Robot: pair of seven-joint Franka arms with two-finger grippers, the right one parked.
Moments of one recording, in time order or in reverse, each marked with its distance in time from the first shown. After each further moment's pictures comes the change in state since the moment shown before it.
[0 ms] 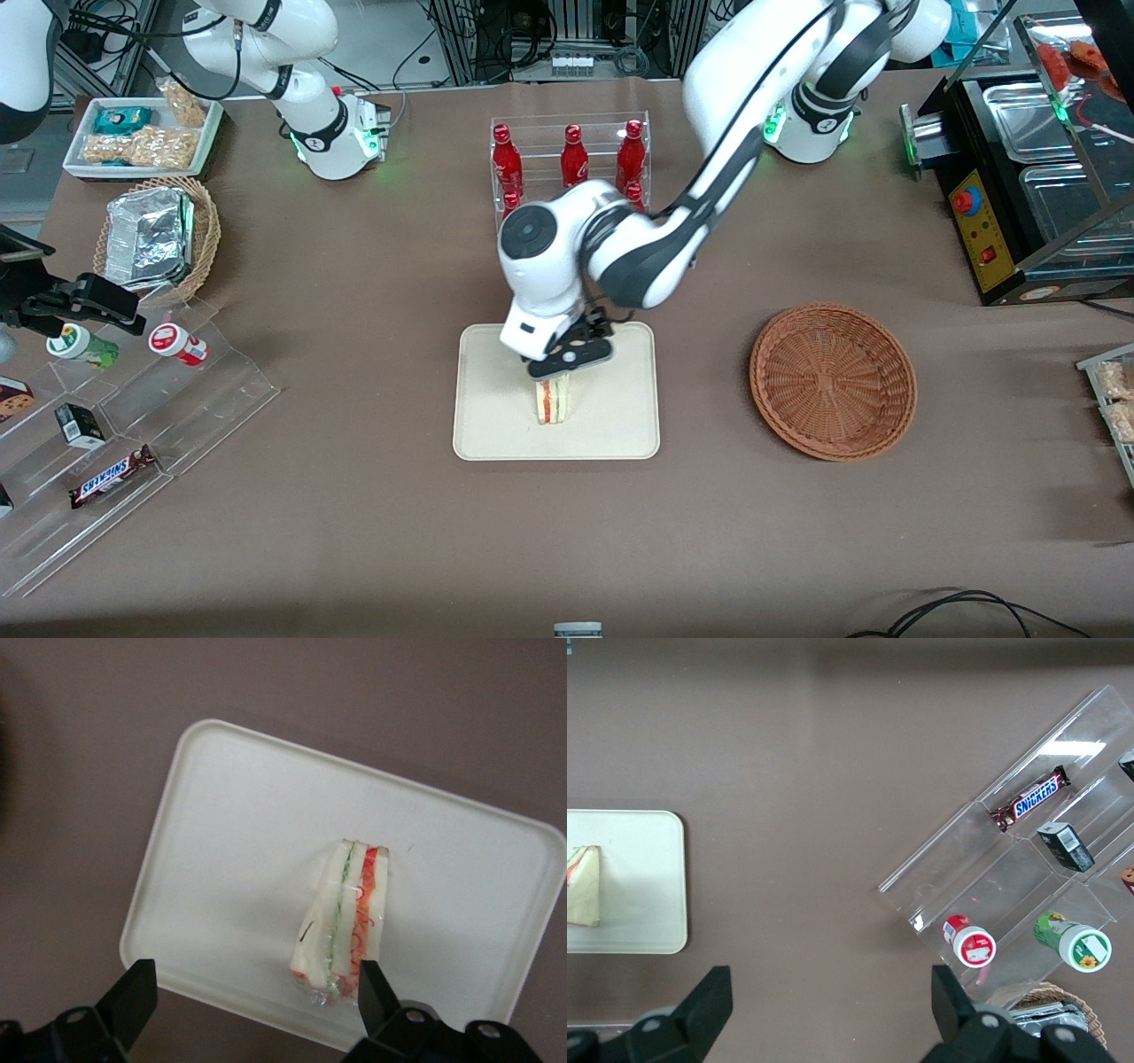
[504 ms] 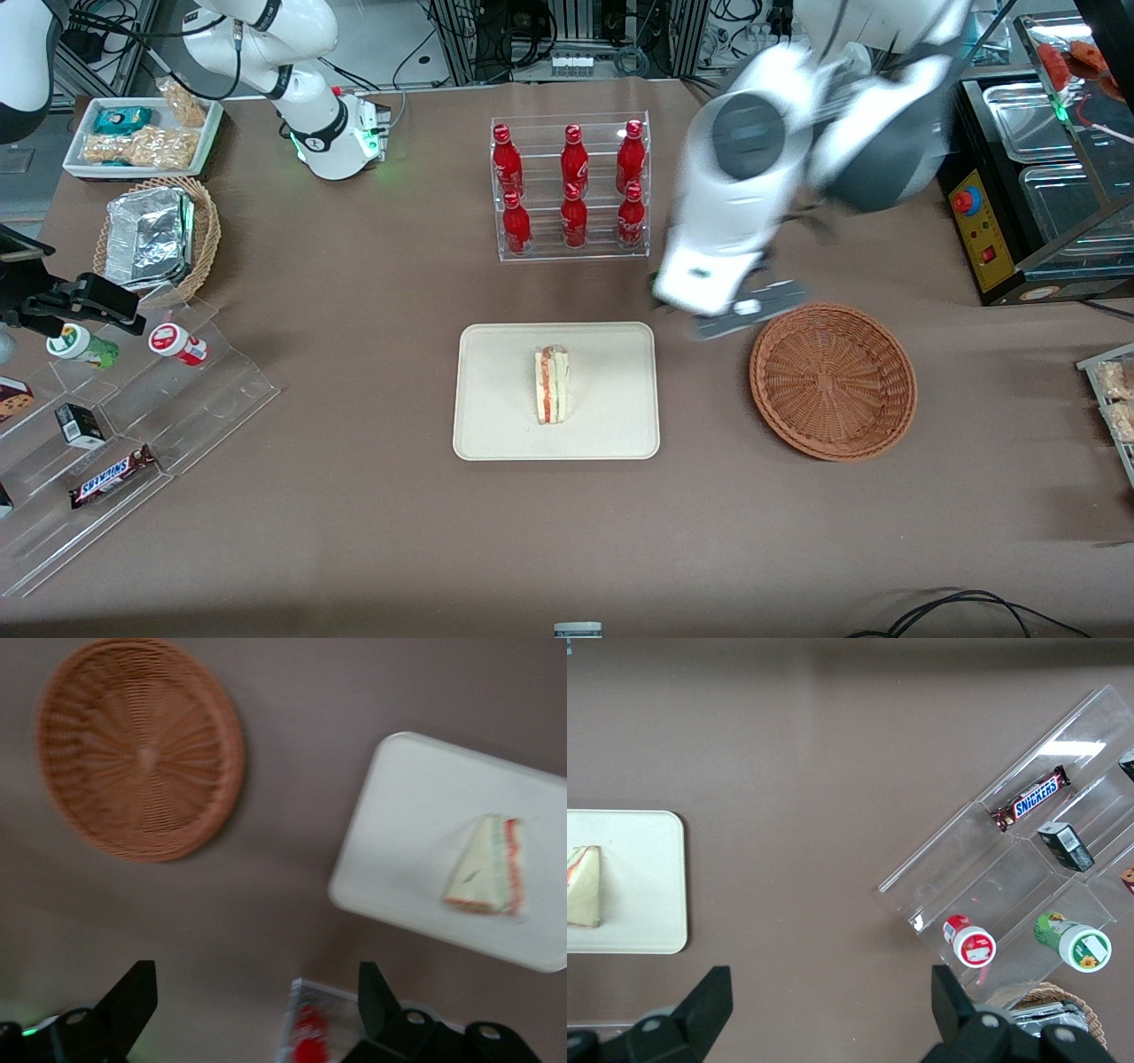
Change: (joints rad) arm 0.311 -0.478 0.007 -0.260 -0.201 -0.370 0.409
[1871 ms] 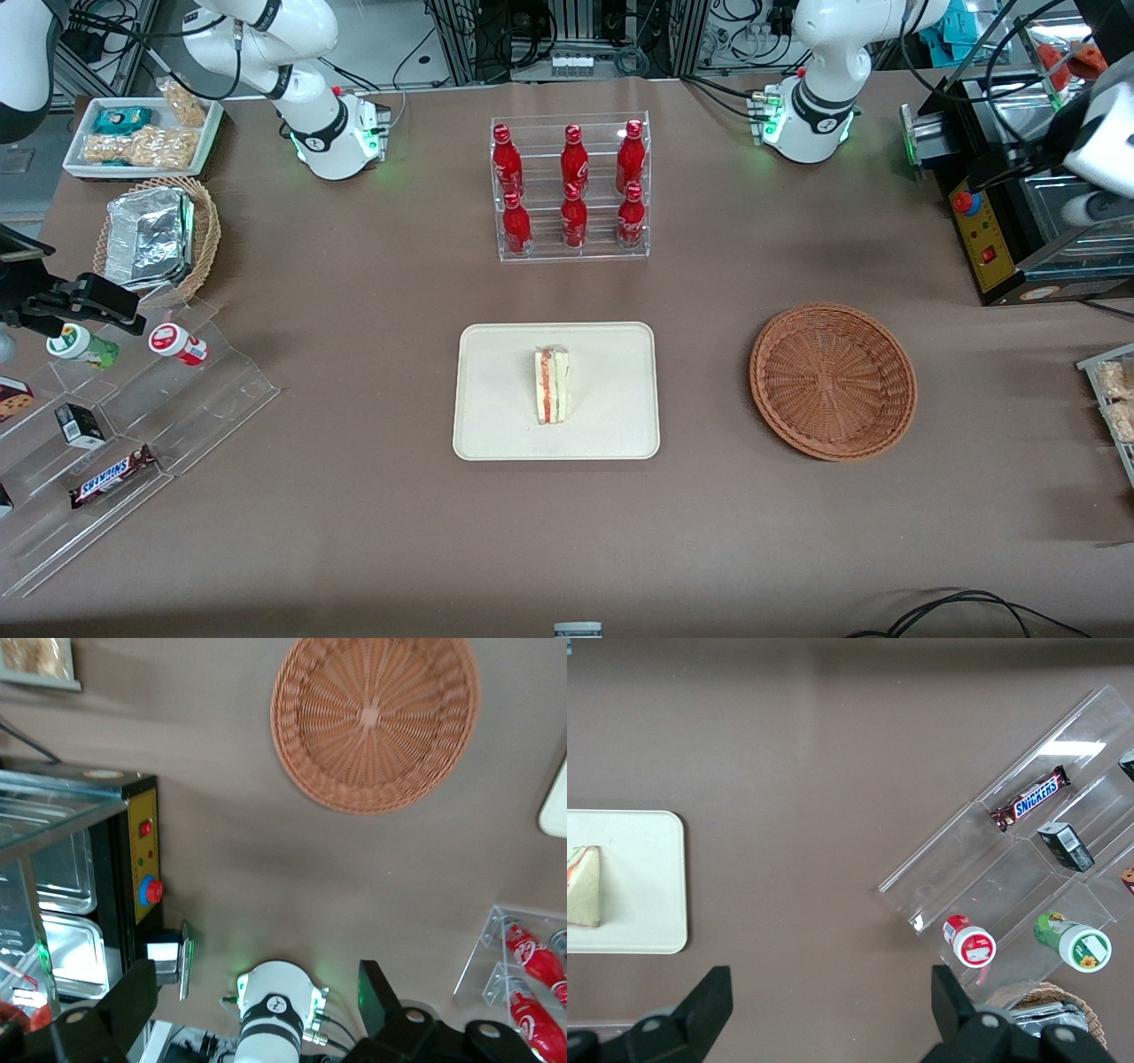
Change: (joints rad) arm 0.525 -0.358 -0.007 -0.194 0.010 -0.211 0.626
